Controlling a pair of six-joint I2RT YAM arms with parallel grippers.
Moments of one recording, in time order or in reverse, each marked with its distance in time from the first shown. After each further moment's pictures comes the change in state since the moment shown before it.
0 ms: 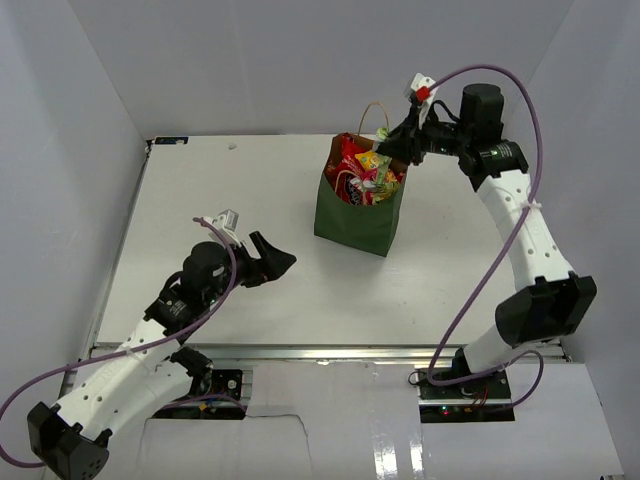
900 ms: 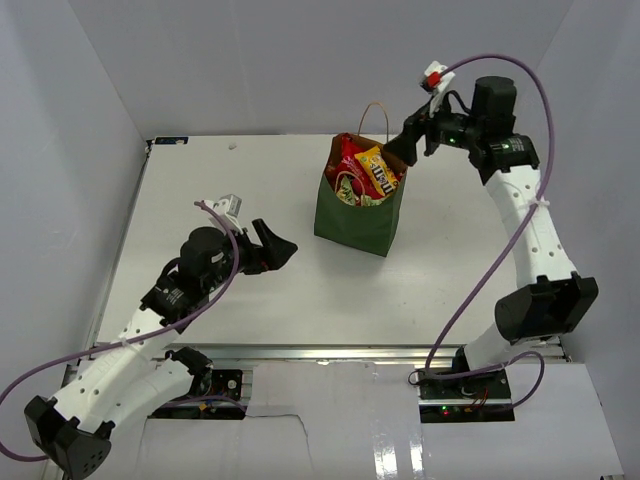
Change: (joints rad) left arm 0.000 0.071 0.140 -0.055 -0.008 0.087; right arm -0.018 0.079 0.105 -0.067 0.115 0.056
